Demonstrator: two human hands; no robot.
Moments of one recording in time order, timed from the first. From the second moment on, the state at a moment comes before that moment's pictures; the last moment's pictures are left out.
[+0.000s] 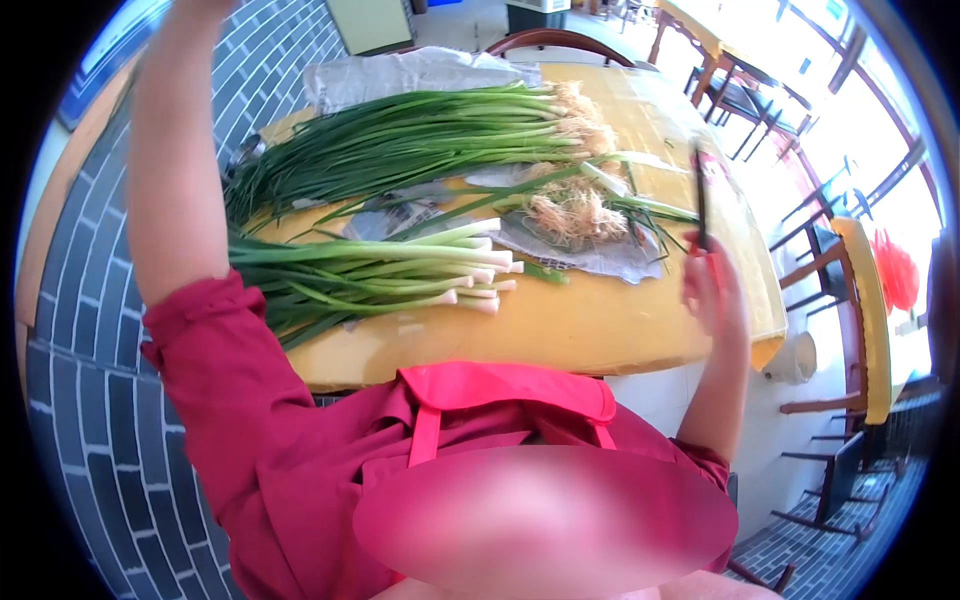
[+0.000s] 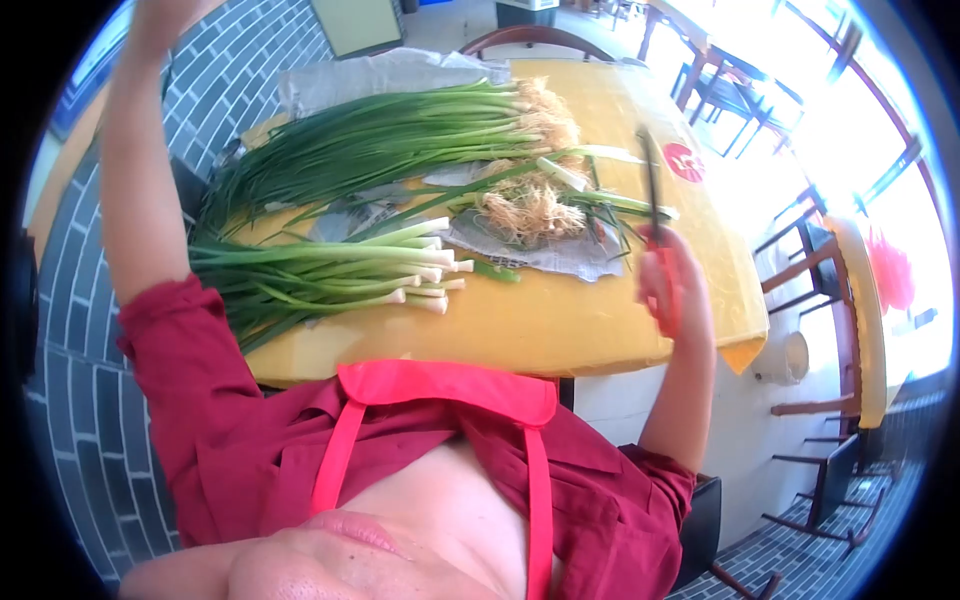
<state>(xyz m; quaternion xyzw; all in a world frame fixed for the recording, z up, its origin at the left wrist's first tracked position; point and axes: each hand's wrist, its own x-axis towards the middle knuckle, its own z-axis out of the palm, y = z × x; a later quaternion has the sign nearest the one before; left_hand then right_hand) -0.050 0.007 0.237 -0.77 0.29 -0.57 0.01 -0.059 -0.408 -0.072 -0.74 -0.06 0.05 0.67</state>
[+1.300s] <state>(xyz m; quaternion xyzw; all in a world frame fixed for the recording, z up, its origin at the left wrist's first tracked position) -0.043 -0.059 -0.012 -0.92 0.31 -0.11 -0.20 -0.064 -0.315 -0.077 -0.71 -0.12 0.24 0.65</state>
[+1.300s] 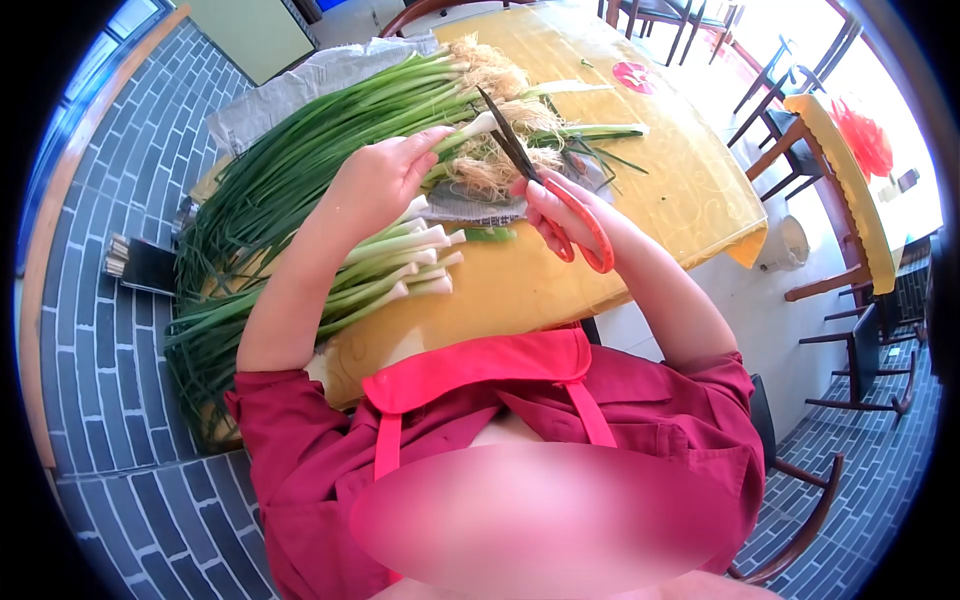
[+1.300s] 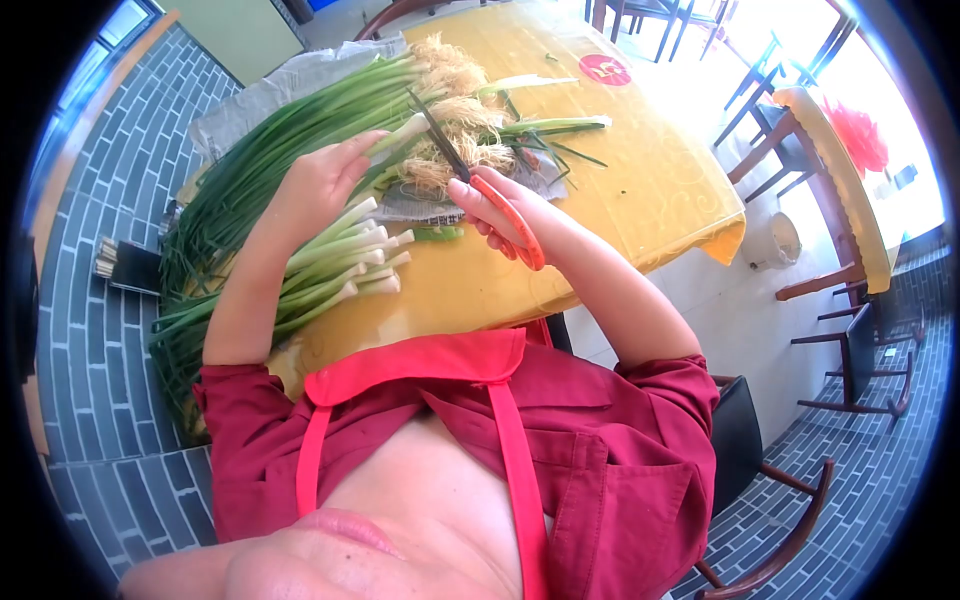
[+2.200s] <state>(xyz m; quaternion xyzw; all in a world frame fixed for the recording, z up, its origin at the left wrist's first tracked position) -0.032 0.025 0.095 -0.95 0.16 -0.27 -0.06 -0.048 -0.330 -0.114 -0.42 0.04 0.35 0.83</state>
